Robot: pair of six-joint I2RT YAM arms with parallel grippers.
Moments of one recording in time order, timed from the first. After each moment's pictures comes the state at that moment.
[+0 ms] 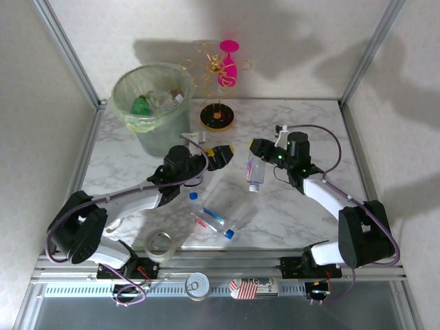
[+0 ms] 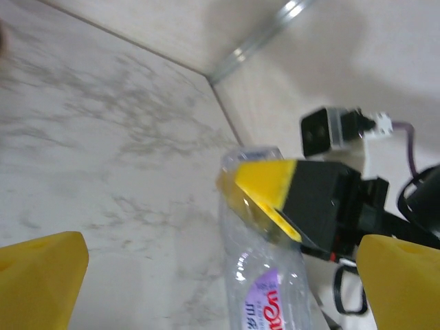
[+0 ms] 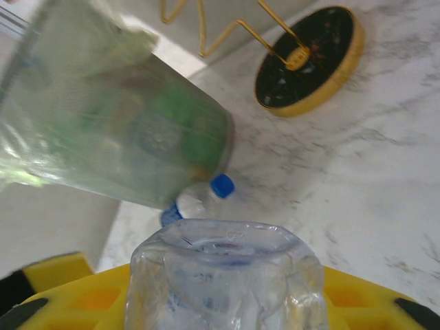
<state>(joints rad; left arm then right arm) -0.67 1.47 0.79 0.54 0.19 -0.80 0.31 1.38 0.75 0.29 -0.50 0.72</state>
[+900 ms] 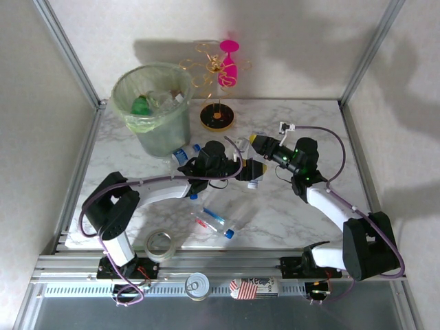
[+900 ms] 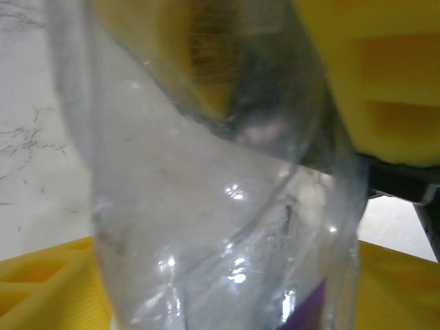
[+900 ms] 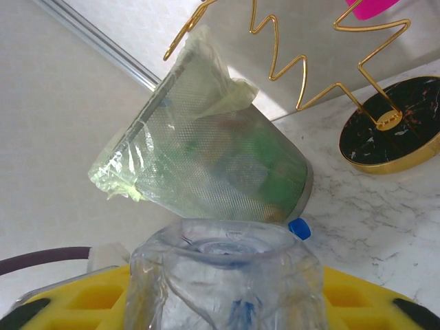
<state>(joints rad) -0.80 1.74 1.06 0.40 0.46 -0.74 0.31 1.28 0.65 0.57 -0.56 0.79</state>
